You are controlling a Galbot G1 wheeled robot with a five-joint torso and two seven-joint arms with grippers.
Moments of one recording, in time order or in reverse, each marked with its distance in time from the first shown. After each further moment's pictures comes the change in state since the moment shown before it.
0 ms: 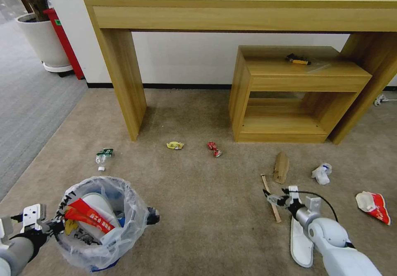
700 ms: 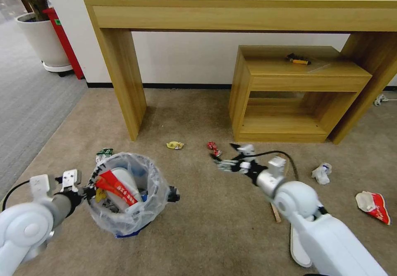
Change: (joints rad) left arm -0.264 0.153 0.222 0.072 -0.121 0.000 -0.156; right arm -0.001 -0.065 -0.111 0.717 0.026 -0.123 0.030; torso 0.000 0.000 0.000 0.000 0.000
